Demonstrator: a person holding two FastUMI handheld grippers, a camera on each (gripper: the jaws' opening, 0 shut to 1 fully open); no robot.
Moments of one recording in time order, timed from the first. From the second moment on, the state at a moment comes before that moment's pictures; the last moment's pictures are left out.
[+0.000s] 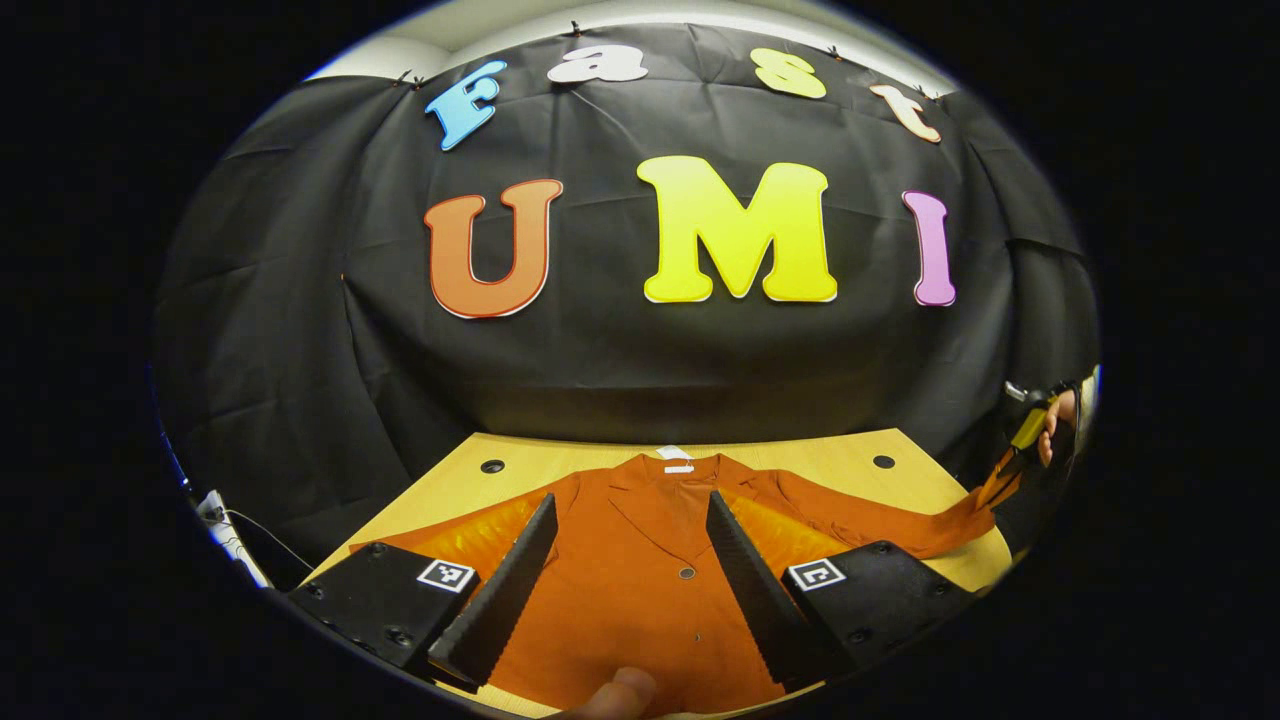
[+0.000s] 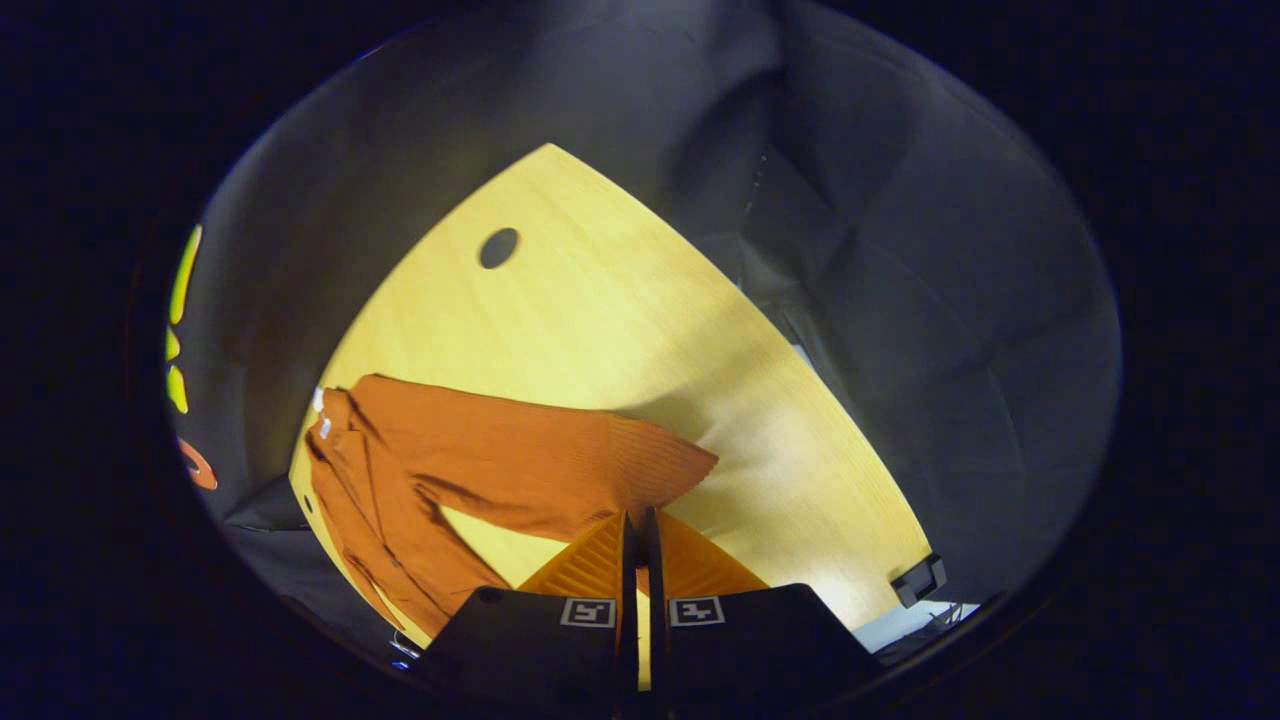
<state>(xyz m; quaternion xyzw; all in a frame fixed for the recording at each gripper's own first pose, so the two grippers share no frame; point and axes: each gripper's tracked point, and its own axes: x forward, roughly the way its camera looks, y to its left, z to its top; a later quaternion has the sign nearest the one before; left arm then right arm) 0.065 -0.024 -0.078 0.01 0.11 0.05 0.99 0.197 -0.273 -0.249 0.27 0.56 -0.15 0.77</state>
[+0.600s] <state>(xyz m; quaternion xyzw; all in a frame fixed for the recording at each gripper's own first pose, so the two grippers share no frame) 0.037 0.057 -0.092 0.01 0.10 0.04 0.99 0.291 -0.027 -0.165 0.16 0.54 -0.01 0.83</state>
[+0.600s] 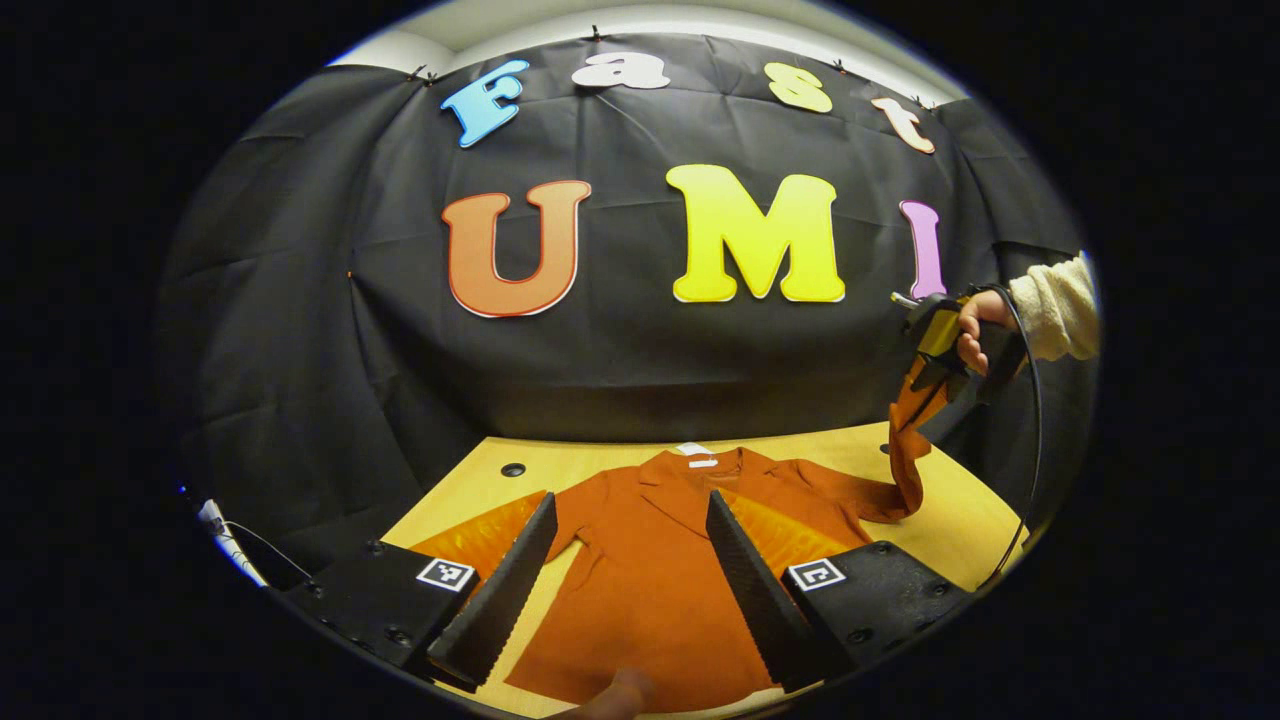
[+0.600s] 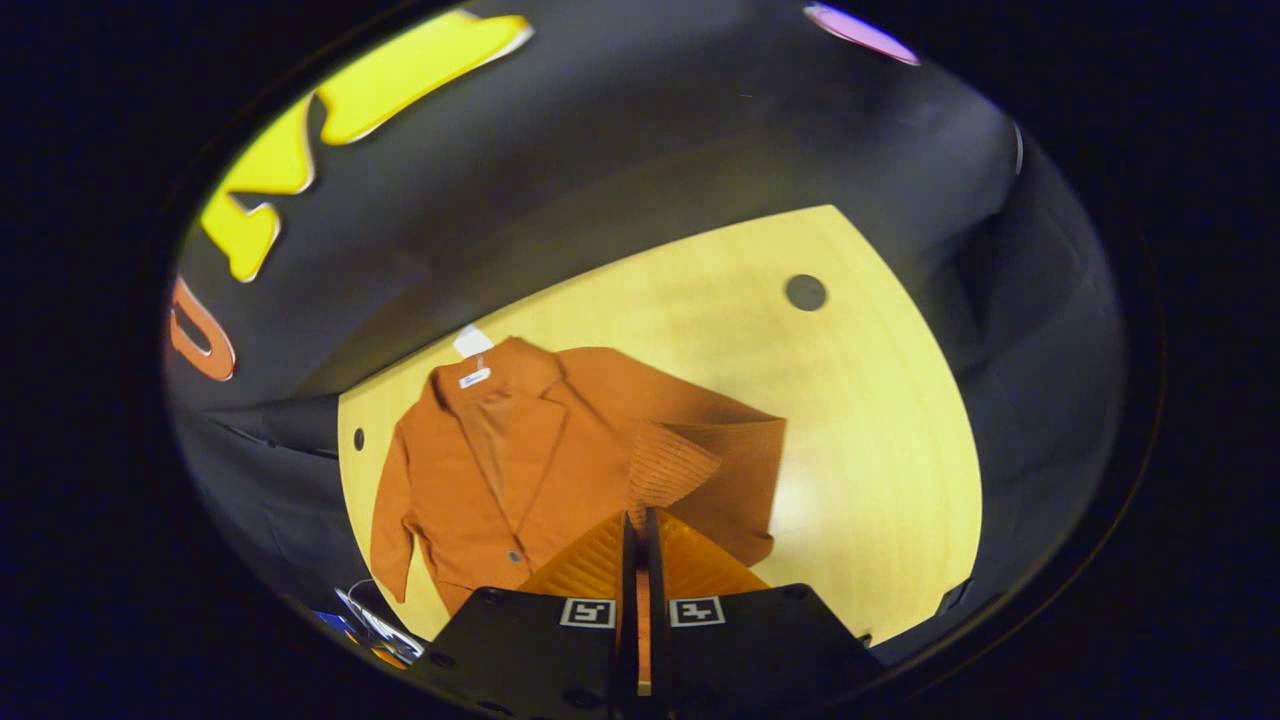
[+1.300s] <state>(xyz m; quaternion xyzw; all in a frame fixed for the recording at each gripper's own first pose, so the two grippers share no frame) 0.009 0.147 -0.127 0.00 0.13 0.09 0.99 0.316 0.269 -0.209 0.08 0.56 0.13 0.81</state>
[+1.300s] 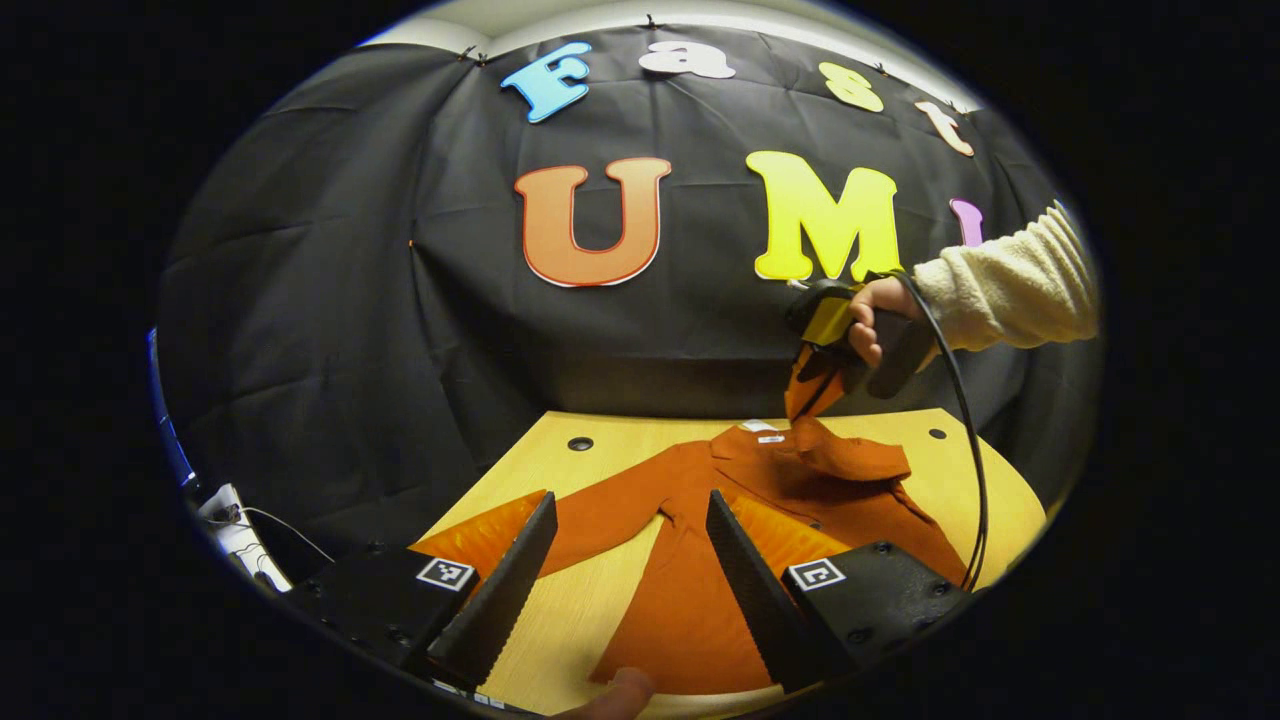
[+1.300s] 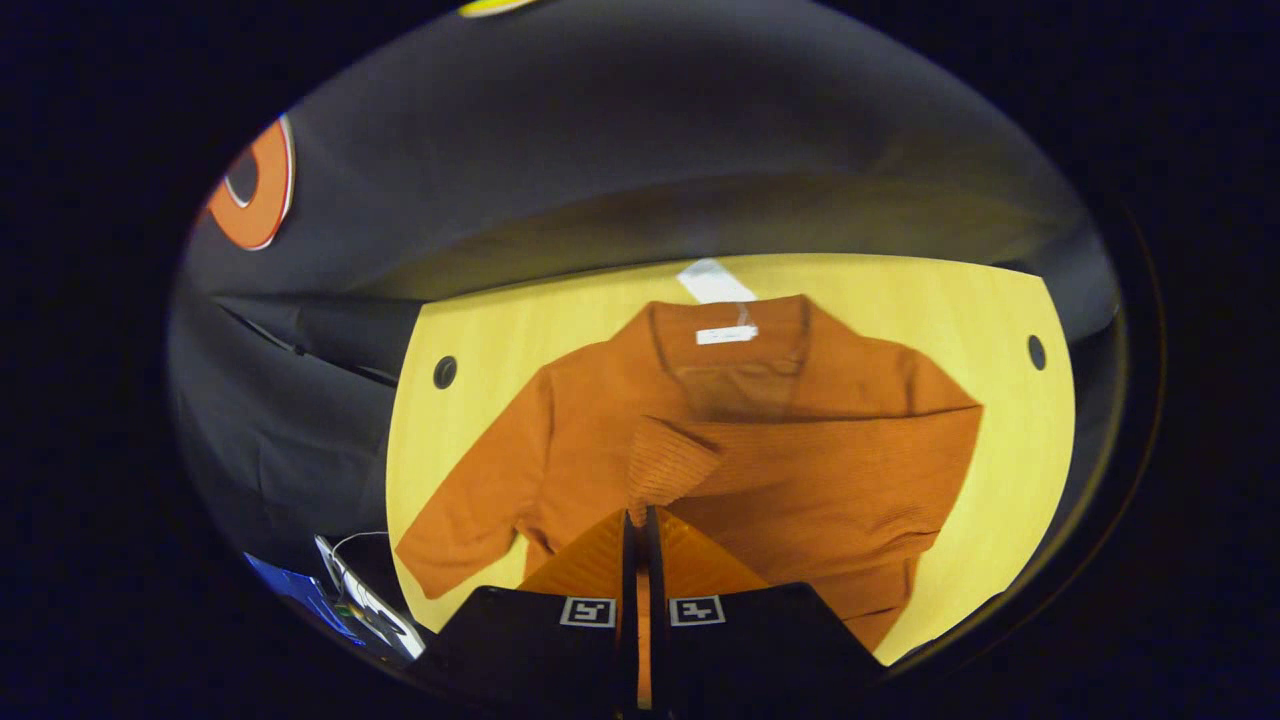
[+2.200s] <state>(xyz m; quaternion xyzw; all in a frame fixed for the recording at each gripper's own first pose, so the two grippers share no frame) -0.009 0.221 -0.167 -0.02 0.17 0.16 0.97 0.334 0.345 -0.275 0.08 0.58 0.11 0.80</state>
